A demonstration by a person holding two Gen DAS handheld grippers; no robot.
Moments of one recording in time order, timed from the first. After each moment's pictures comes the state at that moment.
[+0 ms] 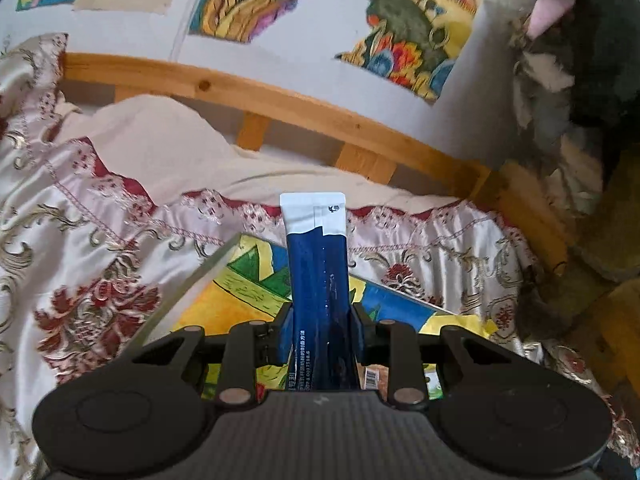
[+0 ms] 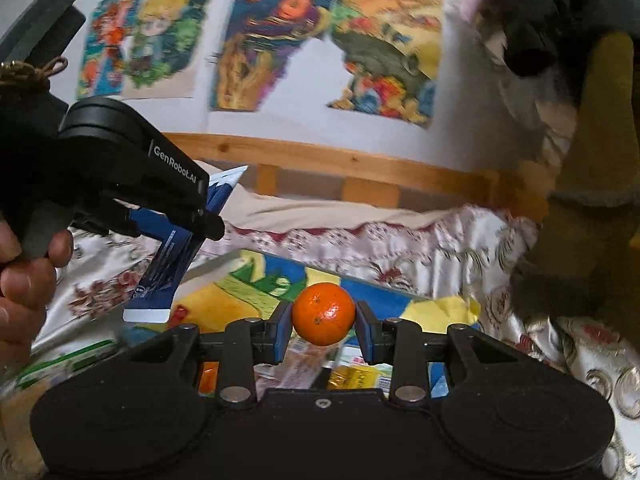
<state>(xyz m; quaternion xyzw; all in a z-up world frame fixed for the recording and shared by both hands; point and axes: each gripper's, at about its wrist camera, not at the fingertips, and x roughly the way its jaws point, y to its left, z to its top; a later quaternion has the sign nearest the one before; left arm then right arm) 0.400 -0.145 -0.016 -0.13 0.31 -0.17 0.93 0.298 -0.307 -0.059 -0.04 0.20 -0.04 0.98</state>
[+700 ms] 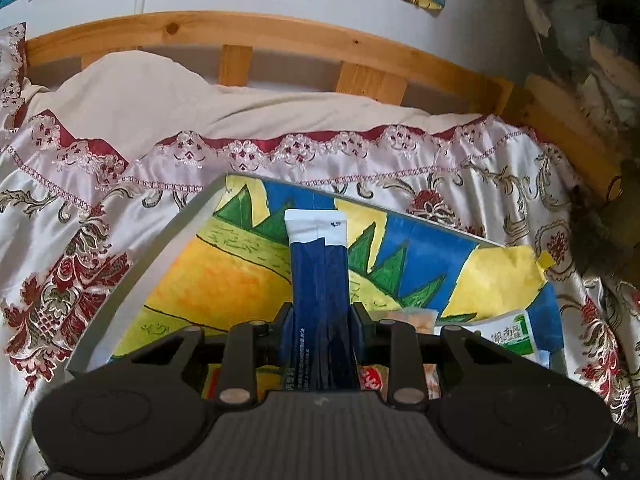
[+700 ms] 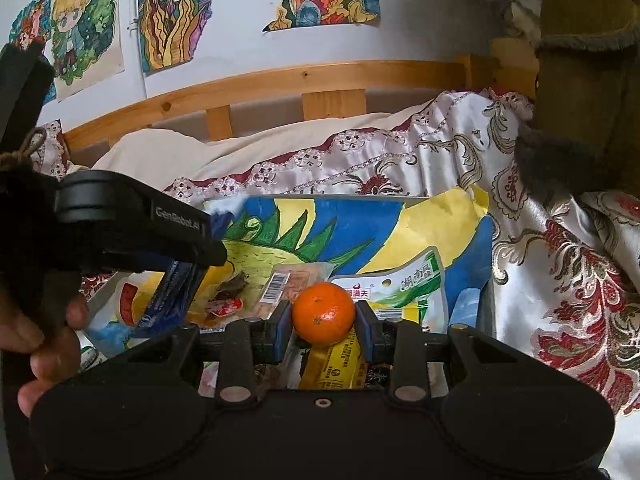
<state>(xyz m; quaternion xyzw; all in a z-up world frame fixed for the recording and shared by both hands) 0.435 -0.187 -0.070 -0.05 0.38 -0.16 0.91 0.330 -0.331 -0.096 0.07 0.29 -0.06 0.95</state>
